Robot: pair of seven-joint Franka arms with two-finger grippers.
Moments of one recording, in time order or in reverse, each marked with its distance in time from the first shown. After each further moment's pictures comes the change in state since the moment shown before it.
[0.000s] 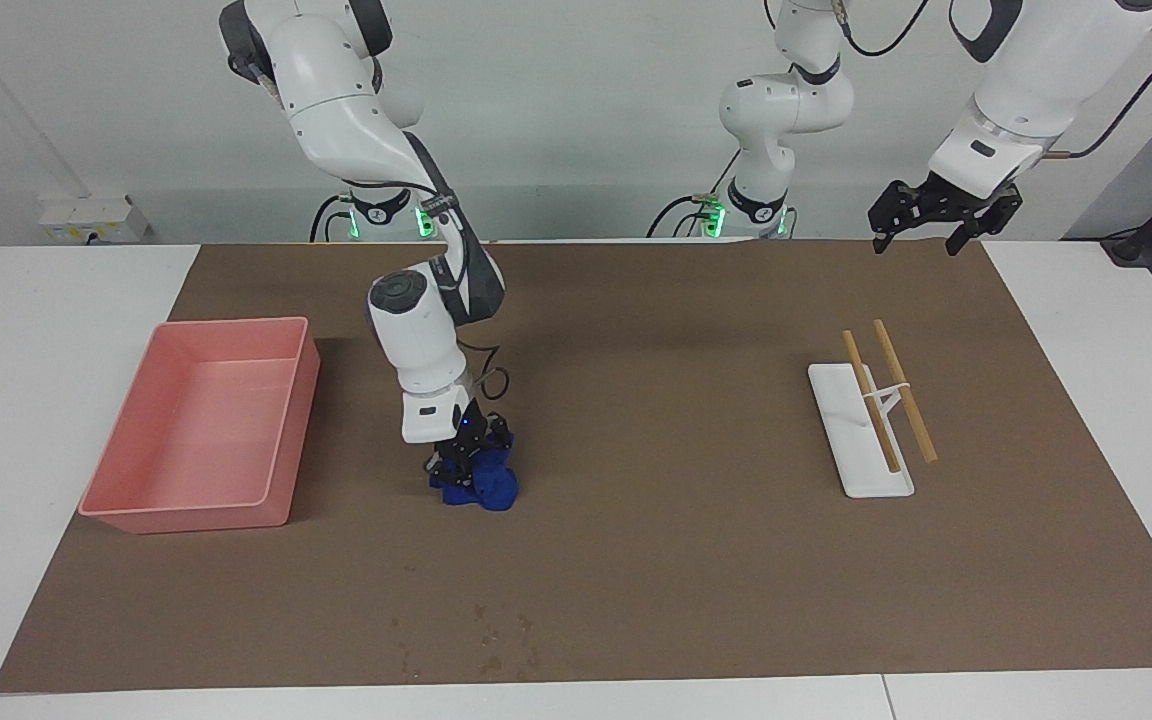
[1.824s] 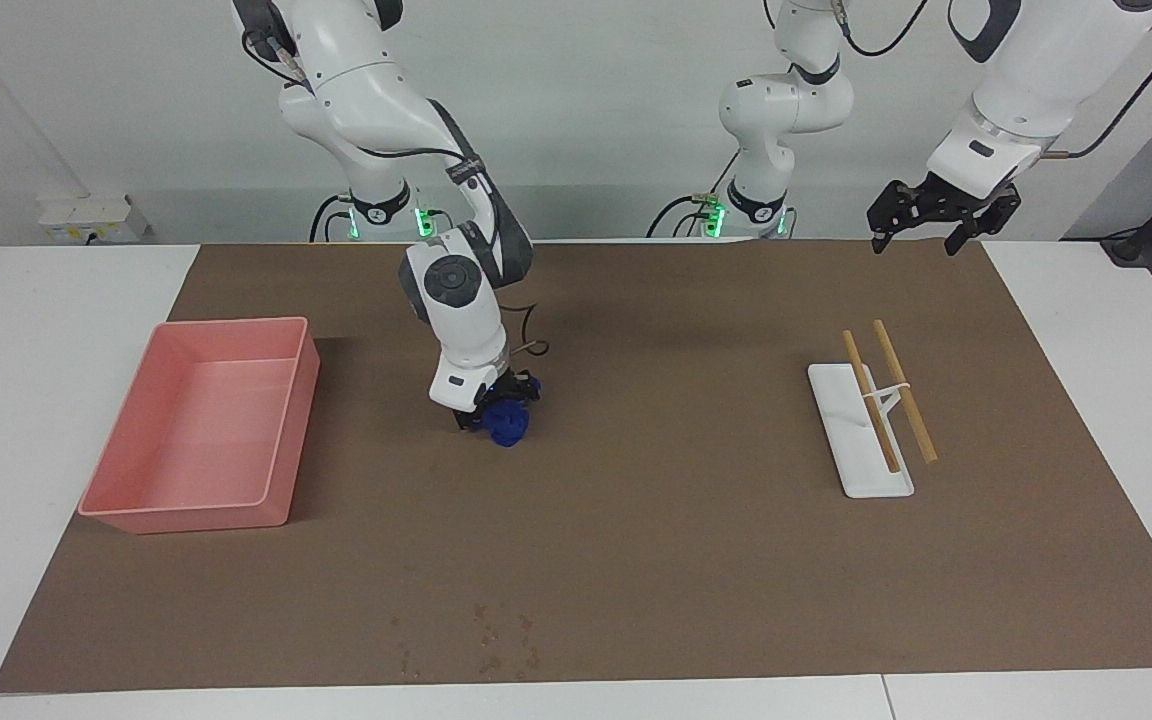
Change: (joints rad) left arm 0.000 0.000 0.001 0.000 0.000 -0.001 0.000; right arm 0.098 -0.097 0.004 -0.063 0.065 -0.332 0.400
